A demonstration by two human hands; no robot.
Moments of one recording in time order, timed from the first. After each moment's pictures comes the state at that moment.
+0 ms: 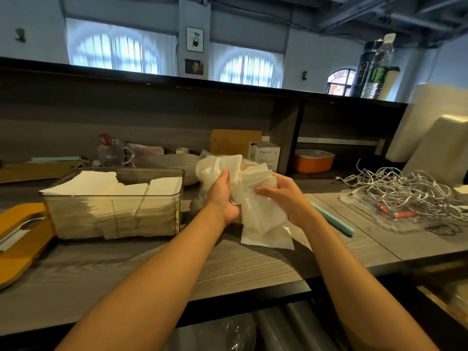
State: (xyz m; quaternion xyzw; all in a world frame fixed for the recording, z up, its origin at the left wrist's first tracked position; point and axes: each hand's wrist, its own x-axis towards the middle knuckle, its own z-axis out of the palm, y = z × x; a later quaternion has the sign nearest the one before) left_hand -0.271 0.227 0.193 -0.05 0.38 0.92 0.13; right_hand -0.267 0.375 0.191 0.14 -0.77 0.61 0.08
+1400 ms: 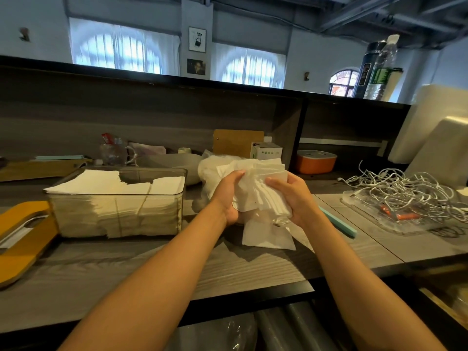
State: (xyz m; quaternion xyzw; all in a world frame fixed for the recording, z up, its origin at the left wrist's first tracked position) left_hand -0.273 0.225 0.190 0.00 0.49 0.86 0.15; right_hand -0.266 0.378 0.193 0.08 -0.67 0.74 0.08
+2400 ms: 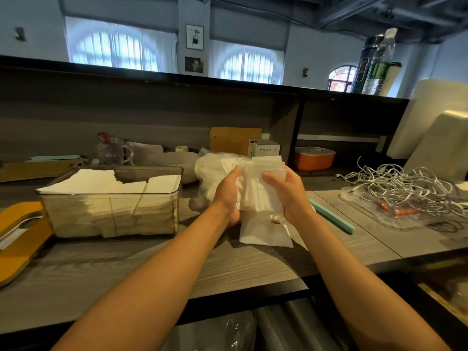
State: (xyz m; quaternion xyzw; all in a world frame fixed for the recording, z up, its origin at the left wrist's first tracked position) left_hand -0.276 0.238 0.182 0.01 0.54 0.84 0.08; right_hand -0.272 0.369 0.188 0.06 -0.68 0.72 0.17
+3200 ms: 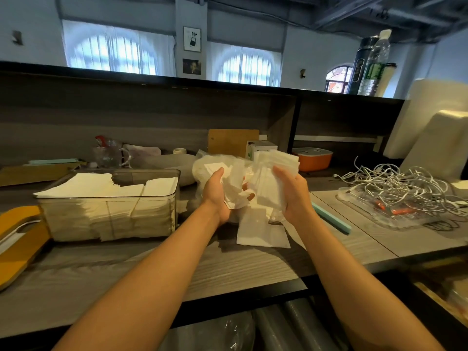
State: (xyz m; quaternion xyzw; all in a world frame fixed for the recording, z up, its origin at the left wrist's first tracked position) left_hand -0.284 0.223 0.186 -0.05 0.44 0.89 0.09; right_hand -0.268 0.376 0.192 0.02 -0.59 0.79 0.15
